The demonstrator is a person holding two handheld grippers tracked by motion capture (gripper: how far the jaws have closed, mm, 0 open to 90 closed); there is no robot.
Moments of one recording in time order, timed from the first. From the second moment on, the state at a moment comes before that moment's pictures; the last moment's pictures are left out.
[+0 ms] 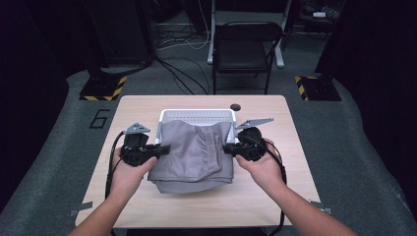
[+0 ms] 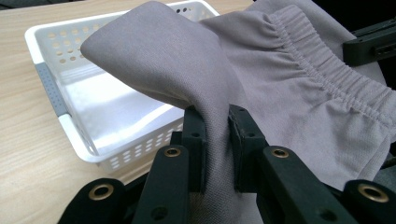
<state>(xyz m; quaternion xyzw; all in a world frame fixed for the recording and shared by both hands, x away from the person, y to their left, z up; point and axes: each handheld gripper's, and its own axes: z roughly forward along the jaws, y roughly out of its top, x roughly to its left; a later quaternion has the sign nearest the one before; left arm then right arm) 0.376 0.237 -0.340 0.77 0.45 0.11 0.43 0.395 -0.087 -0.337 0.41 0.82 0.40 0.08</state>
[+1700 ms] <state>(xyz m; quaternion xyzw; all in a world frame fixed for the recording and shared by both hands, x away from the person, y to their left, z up) 0.476 0.230 -0.318 0.75 0.49 0.14 0.41 0.487 -0.075 -0.310 0.47 0.79 0.38 0.12</state>
